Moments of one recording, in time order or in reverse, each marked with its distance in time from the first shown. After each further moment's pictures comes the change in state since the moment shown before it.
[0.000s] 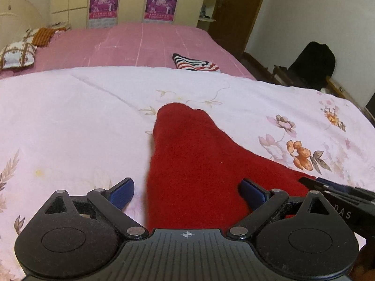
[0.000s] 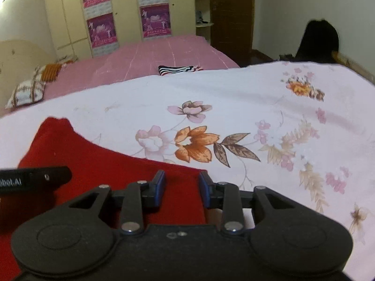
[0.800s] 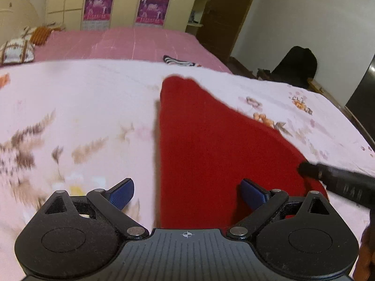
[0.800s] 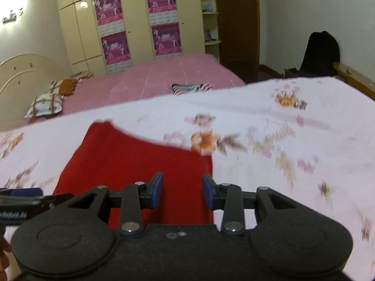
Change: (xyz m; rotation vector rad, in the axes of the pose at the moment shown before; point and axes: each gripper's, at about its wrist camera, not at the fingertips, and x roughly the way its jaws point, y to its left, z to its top) left arm -0.090 0.020 -0.070 -0.022 -0.024 -0.084; right arm -0.106 0.009 -0.043 -0.032 -0.074 0.048
